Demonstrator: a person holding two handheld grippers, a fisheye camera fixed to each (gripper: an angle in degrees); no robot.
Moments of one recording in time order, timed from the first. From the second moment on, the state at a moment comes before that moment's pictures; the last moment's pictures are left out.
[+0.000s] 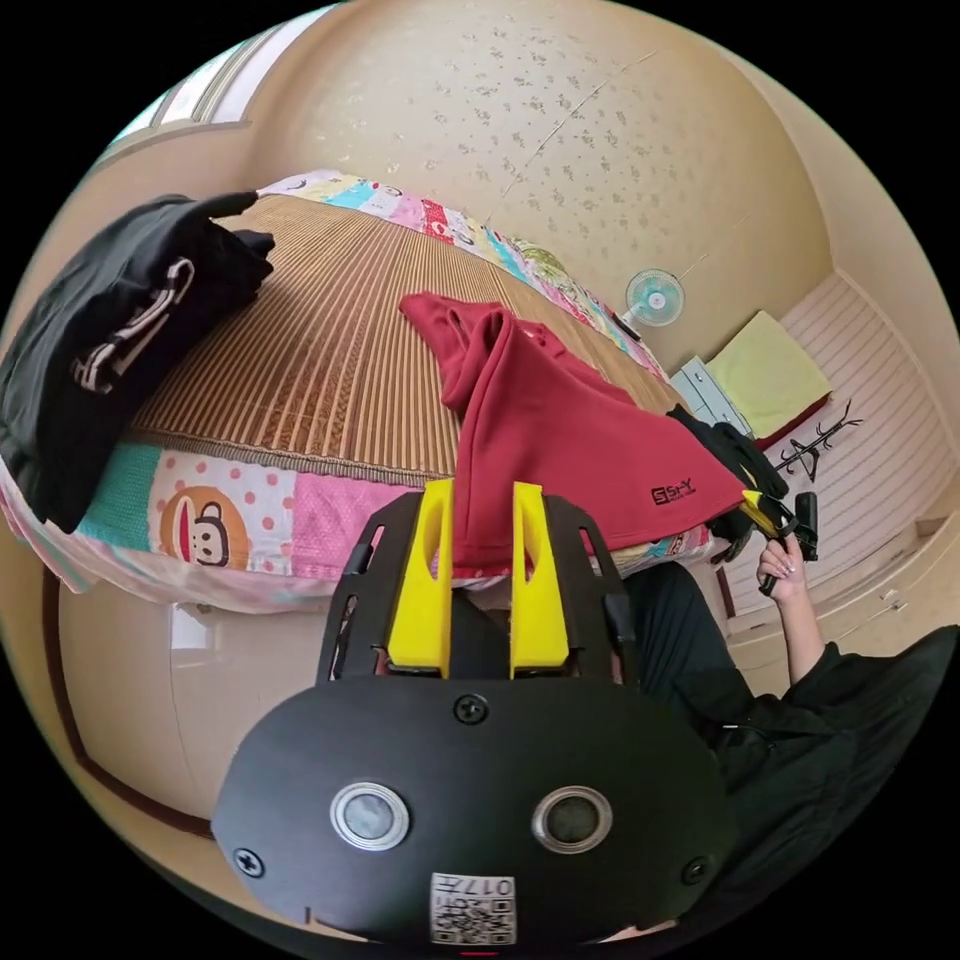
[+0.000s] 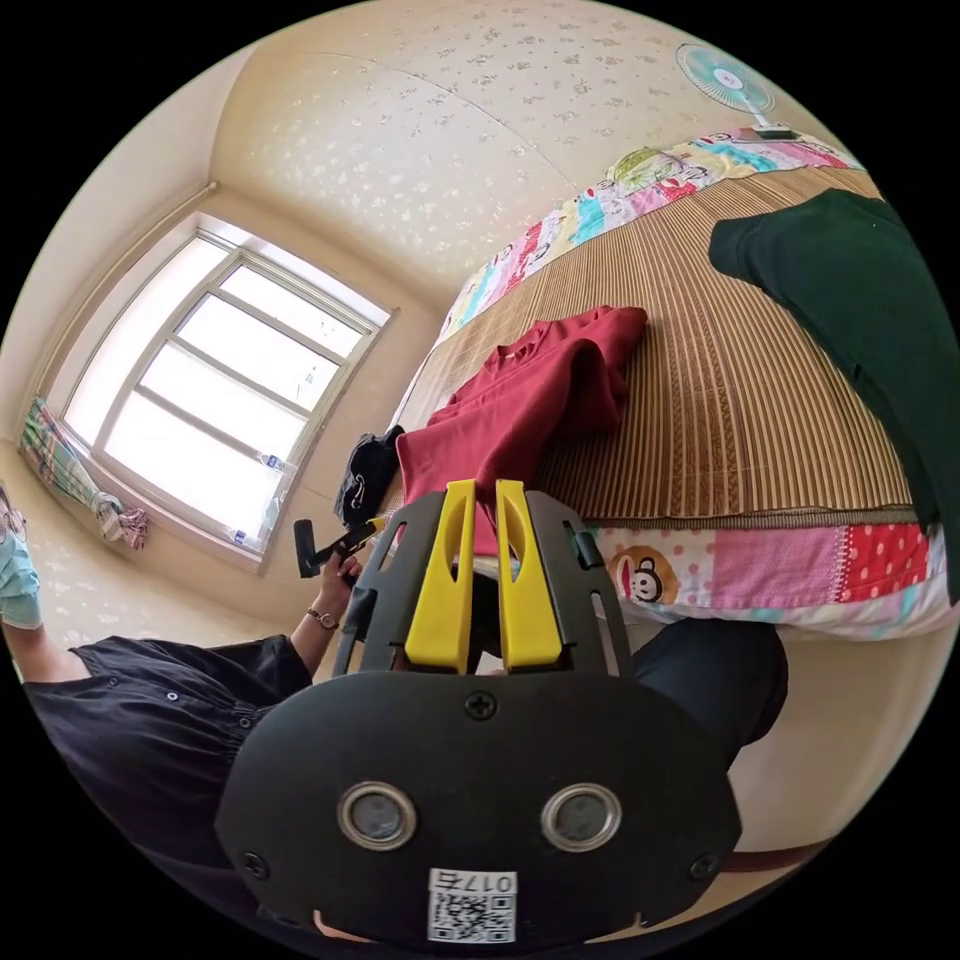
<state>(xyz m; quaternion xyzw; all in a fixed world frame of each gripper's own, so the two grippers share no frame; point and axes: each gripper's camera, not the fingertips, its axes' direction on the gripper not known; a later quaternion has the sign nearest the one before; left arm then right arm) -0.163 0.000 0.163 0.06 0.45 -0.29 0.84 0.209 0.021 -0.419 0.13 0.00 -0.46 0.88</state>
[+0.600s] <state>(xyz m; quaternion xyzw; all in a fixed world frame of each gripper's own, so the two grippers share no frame) -0.187 0.070 0.196 0.14 0.69 -0.33 0.63 0.291 0.023 -0.481 0.10 -0.18 -0.50 0.84</state>
